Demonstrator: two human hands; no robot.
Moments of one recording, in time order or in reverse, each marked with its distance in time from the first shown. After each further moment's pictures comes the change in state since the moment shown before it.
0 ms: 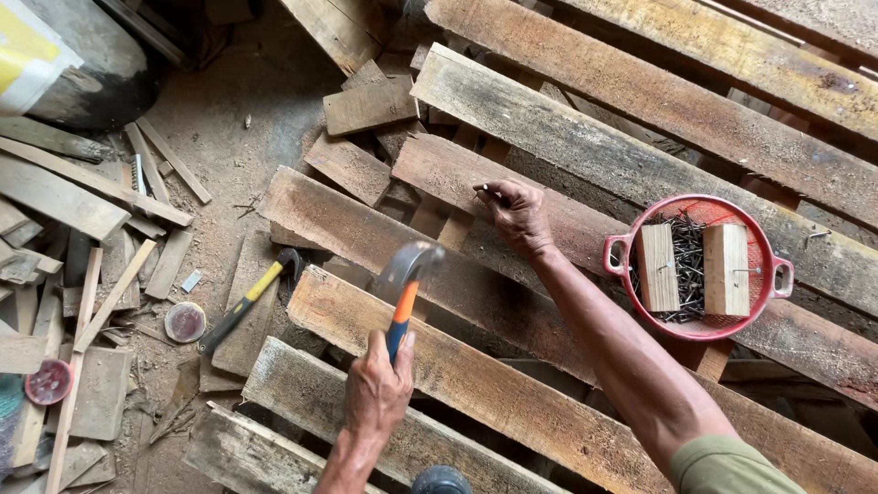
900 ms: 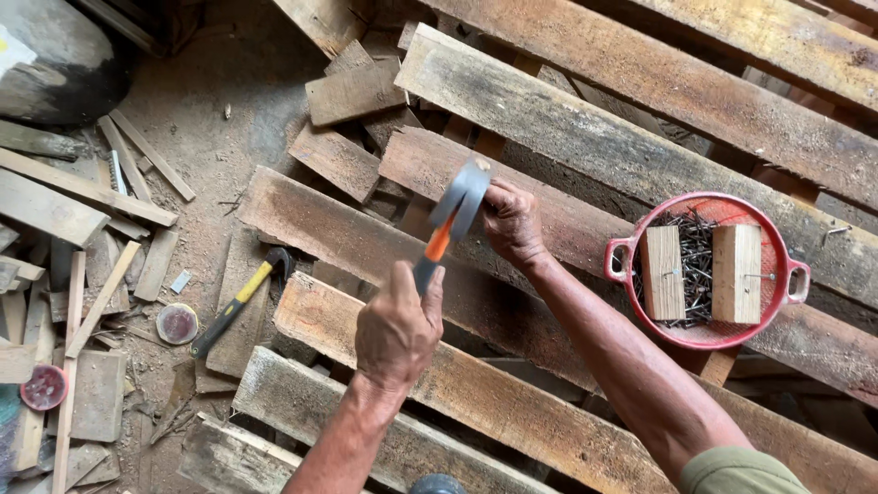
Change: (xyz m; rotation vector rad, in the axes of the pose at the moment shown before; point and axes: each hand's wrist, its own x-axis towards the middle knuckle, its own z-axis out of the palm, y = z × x) left_hand 0.095 0.091 -0.005 0.189 0.025 0.208; right_hand -0.010 0.026 0.014 -0.091 0.047 0.027
